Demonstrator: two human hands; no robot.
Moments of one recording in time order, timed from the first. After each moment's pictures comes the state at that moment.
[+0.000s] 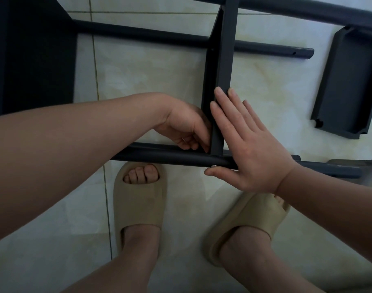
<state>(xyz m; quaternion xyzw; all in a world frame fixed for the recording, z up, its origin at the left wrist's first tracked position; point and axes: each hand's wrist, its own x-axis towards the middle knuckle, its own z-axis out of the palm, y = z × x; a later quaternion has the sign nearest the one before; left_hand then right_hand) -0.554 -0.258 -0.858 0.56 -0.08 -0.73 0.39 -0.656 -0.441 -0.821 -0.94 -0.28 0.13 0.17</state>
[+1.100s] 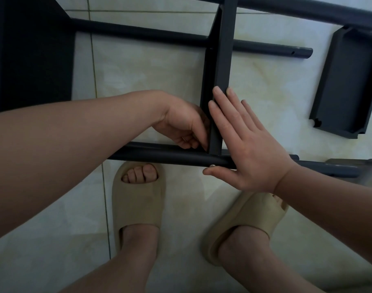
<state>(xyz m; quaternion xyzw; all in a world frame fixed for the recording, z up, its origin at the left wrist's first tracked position) -0.551 -0.259 -0.857 0.54 -0.07 -0.73 0.41 -0.656 -0.441 -0.821 -0.94 -0.28 0.13 0.17</state>
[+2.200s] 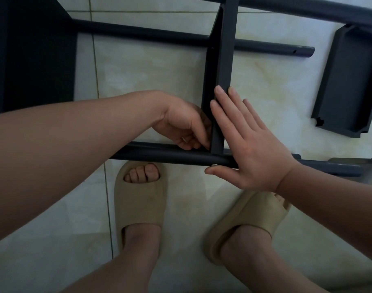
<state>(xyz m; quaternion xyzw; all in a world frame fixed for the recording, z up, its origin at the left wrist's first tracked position) -0.551 -0.255 -0.861 0.53 -0.06 -0.75 0.40 -0.656 -0.441 -0.822 -0.94 -0.28 0.13 0.17</state>
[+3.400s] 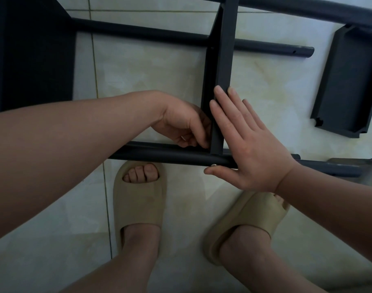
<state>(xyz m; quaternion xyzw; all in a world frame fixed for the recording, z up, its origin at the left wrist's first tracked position) -0.552 -0.254 -0.860 0.54 -0.07 -0.74 0.40 -0.656 -0.441 -0.823 -0.94 -0.28 0.12 0.17</state>
